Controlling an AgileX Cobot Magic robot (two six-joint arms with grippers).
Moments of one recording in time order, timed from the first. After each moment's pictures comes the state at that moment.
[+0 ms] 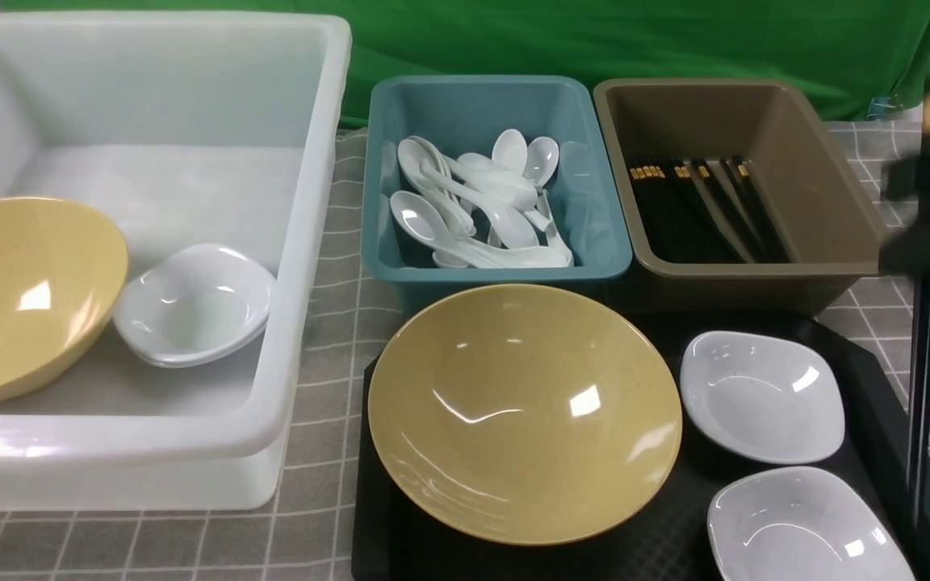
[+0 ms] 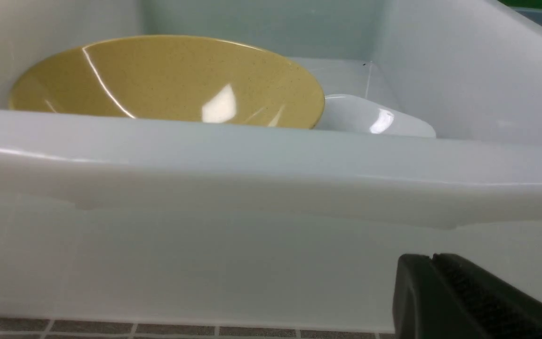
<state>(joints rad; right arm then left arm) 0.28 1.26 -1.28 0.09 1.01 0.42 0.07 0.00 0.01 -0.16 0.23 0.11</state>
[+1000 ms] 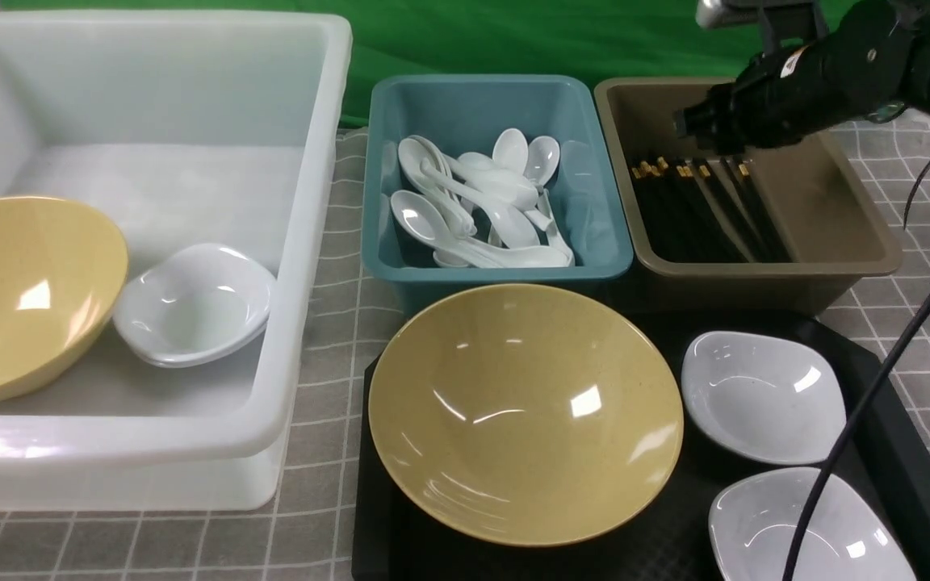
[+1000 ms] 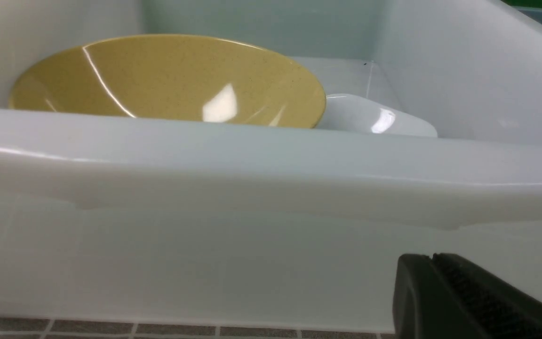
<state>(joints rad) 0.21 2.01 -1.77 0.07 0.62 -0.02 0.07 0.00 0.01 -0.16 0.23 0.11</state>
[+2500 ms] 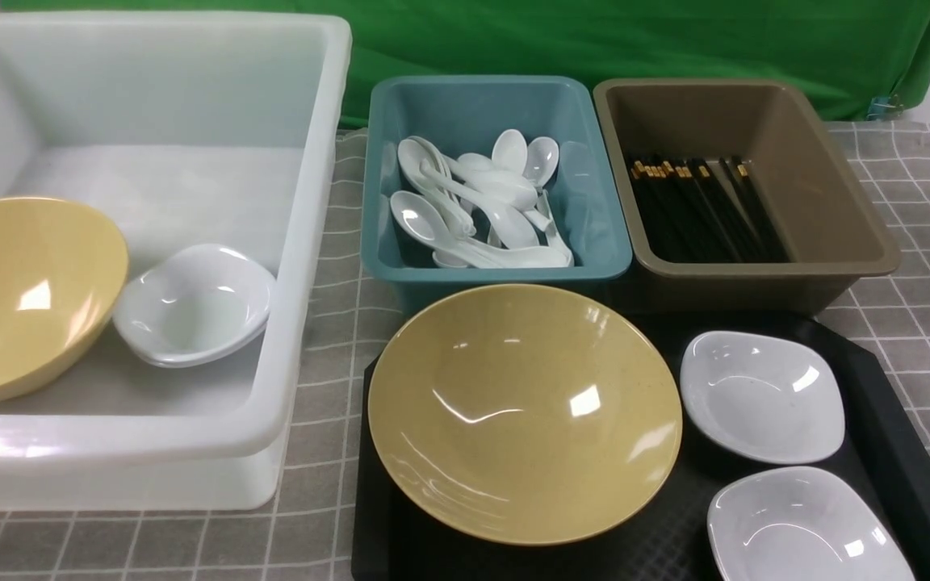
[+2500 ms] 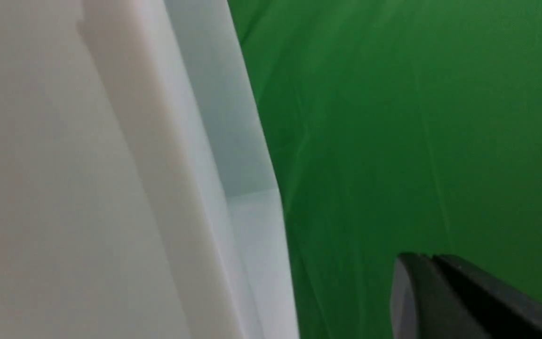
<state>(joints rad) 0.21 0.14 -0.57 0.09 0.80 -0.10 0.07 0.00 0.01 -0.95 -0.10 -0.35</state>
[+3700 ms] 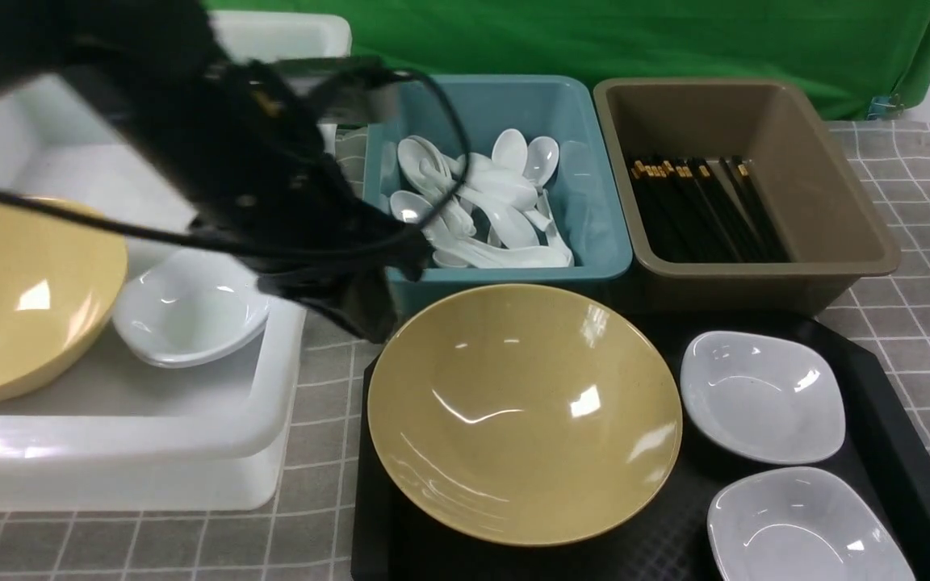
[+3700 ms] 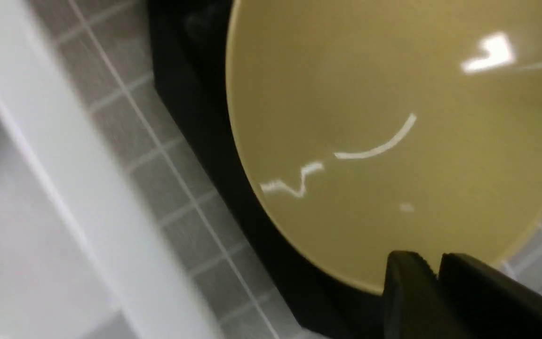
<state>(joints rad) 0.21 0.14 -0.57 0.09 0.71 -0.10 -0.44 1.65 -1.51 -0.23 1.18 0.05</state>
